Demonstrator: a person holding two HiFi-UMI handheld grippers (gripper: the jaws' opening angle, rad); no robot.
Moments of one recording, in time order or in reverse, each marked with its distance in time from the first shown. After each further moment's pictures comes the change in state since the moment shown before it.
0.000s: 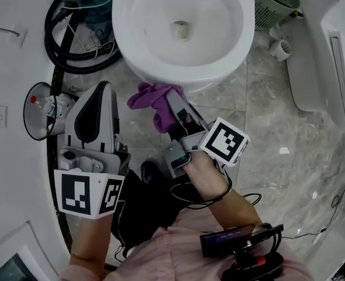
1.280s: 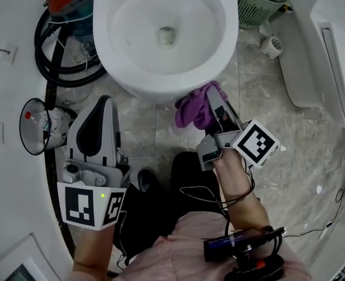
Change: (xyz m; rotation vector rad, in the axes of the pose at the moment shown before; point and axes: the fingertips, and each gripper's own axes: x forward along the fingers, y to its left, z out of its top) left arm 0.018 -0.036 -0.009 0.013 0.009 -0.066; right arm -0.064 -0.035 0.113 -0.205 -0.175 -0.110
